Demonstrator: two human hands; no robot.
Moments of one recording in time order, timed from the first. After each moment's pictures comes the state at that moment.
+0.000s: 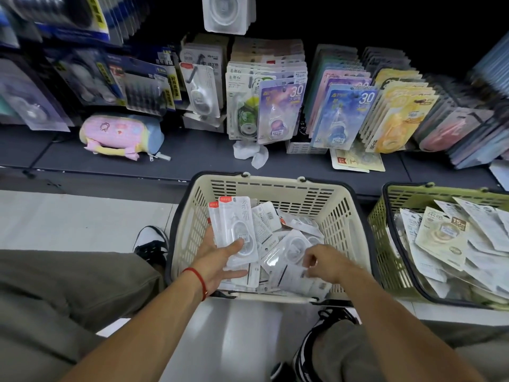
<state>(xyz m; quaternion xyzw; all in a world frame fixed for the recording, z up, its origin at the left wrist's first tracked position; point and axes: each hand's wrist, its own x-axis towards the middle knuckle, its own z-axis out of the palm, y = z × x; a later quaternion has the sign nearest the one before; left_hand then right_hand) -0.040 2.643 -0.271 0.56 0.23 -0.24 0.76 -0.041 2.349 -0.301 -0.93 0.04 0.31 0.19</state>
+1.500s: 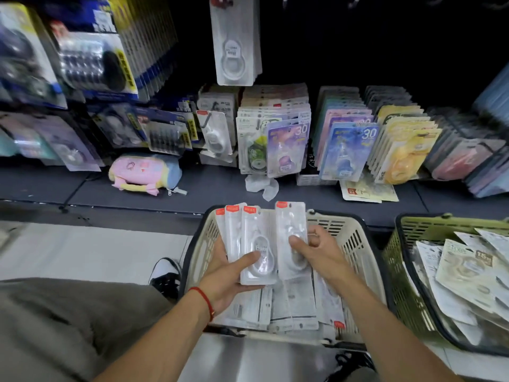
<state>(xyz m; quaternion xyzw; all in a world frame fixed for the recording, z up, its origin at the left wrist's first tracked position) -0.026 2.635 -0.219 0.56 0.14 -0.21 0.79 -0.006 2.402 -0.222 -0.75 0.13 0.10 0.64</state>
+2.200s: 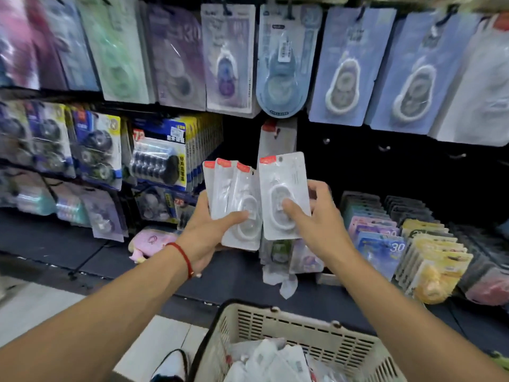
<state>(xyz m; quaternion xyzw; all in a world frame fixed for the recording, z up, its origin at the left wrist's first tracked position) 0.136 2.705 -0.027 0.63 0.01 0.04 0.77 0.137 2.487 -0.004 -0.82 -0.10 -0.13 0.56</state>
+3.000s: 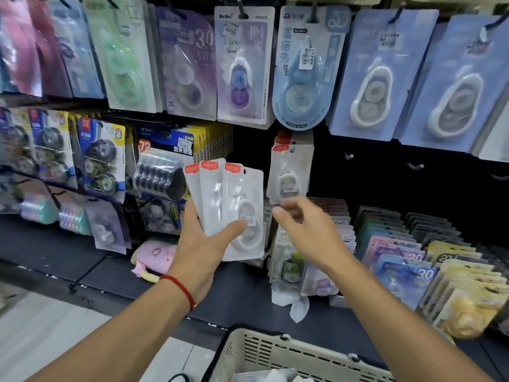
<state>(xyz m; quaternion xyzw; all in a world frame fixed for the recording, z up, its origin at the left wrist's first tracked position) 0.139 2.715 -0.025 0.61 -0.01 0.18 0.77 0.188 2.518 -0.003 -0.88 -0.11 -0.09 0.45</state>
